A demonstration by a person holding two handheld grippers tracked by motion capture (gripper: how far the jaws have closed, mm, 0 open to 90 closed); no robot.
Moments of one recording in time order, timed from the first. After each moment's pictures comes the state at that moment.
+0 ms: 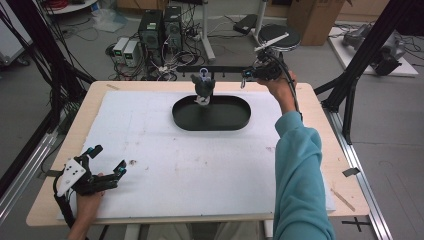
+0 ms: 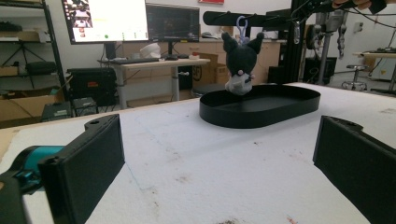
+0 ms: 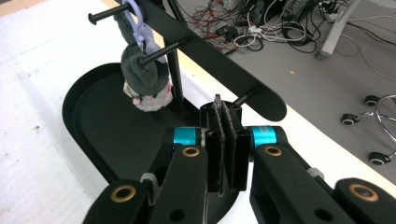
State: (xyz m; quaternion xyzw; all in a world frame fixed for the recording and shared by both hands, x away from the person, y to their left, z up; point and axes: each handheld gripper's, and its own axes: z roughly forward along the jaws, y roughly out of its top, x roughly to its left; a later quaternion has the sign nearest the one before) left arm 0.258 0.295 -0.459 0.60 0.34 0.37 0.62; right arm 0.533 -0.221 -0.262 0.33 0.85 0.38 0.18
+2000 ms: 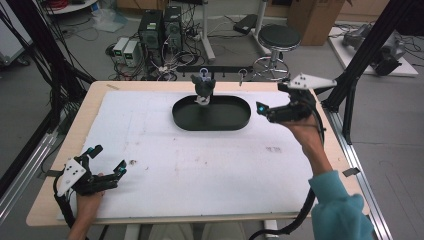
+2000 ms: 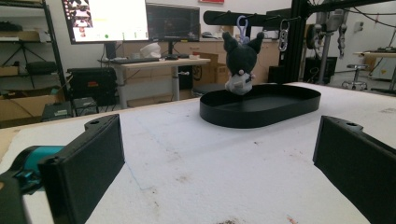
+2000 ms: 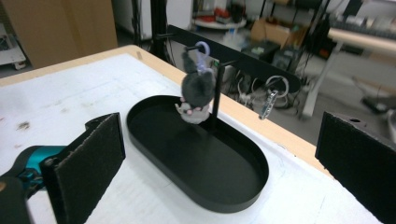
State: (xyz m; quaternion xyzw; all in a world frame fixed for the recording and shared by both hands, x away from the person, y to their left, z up) left arm 0.258 0.295 -0.459 0.60 0.34 0.37 0.62; right arm 0.377 -0.263 -0.268 0.31 0.76 0.51 0.25
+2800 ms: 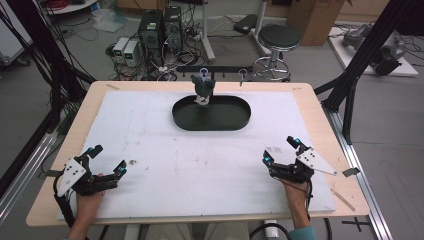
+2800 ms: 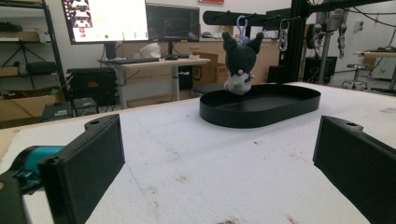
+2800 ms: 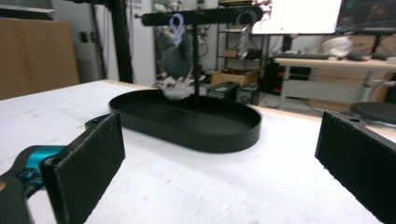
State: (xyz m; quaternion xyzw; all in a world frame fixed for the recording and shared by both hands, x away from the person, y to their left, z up) left arm 0.258 0.295 -0.459 0.60 0.34 0.37 0.62; right arm 0.293 -0.295 -0.435 0.35 0.63 0.61 0.34
